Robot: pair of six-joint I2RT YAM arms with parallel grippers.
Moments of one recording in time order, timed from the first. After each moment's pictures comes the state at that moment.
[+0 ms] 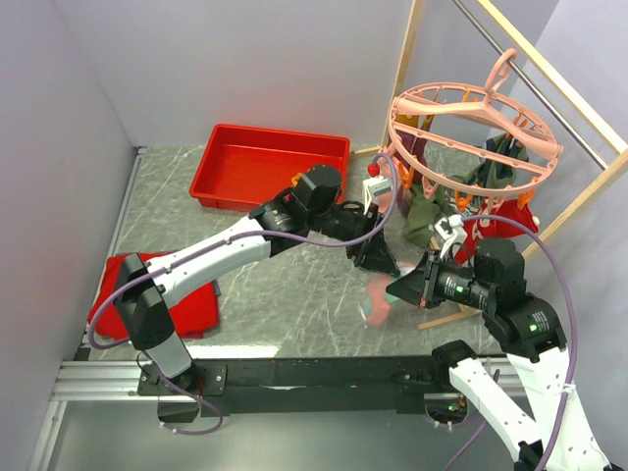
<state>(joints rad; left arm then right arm) -0.95 1.65 1.54 -0.14 0.88 -0.57 0.32 0.59 1.01 -0.96 -0.57 0.53</state>
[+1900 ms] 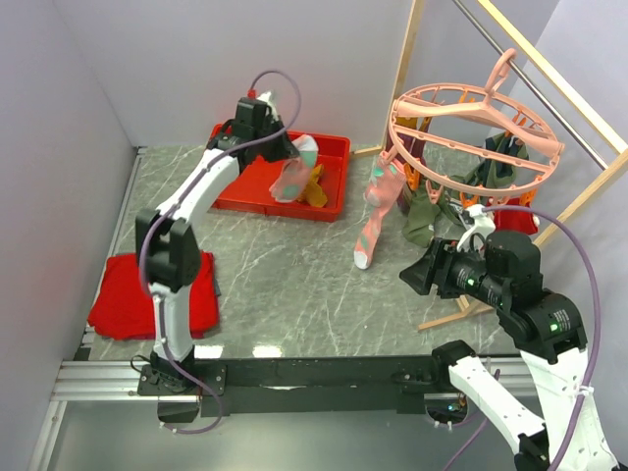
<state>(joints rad) -0.39 2.00 1.94 -0.46 0.22 -0.55 0.32 0.66 1.20 -1.14 -0.26 0.46</state>
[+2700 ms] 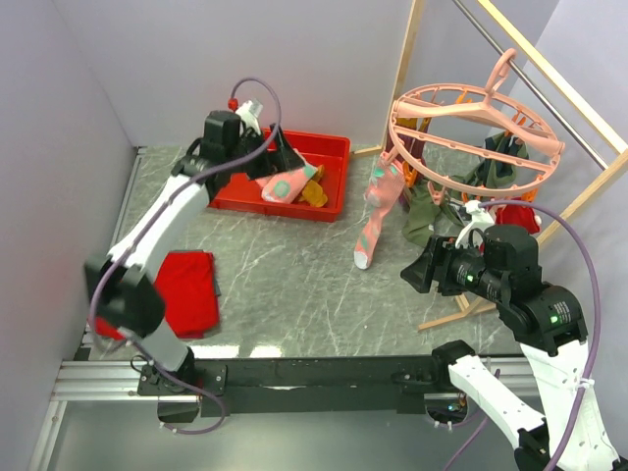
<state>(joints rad) -0.36 1.67 1.62 -0.43 0.36 -0.57 0.32 0.71 1.25 -1.19 -0.24 0.41</state>
